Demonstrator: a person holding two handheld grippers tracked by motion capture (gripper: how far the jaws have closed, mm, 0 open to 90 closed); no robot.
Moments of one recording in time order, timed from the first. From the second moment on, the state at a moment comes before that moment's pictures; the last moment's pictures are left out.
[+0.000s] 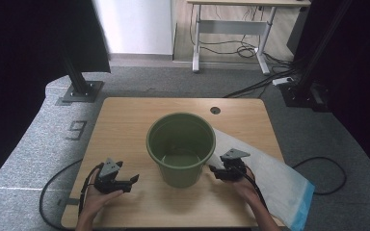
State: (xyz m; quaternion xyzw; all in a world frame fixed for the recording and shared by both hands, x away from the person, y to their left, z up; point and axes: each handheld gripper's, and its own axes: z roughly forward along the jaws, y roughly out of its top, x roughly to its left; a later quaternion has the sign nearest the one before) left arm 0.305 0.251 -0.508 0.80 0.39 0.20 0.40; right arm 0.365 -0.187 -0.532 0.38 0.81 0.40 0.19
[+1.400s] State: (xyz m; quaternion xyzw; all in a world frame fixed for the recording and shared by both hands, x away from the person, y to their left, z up) left arm 0.306 0.250 -0.511 0.80 0.40 0.19 0.40; right arm 0.364 -0.246 -0.489 0.44 0.69 0.52 0.24
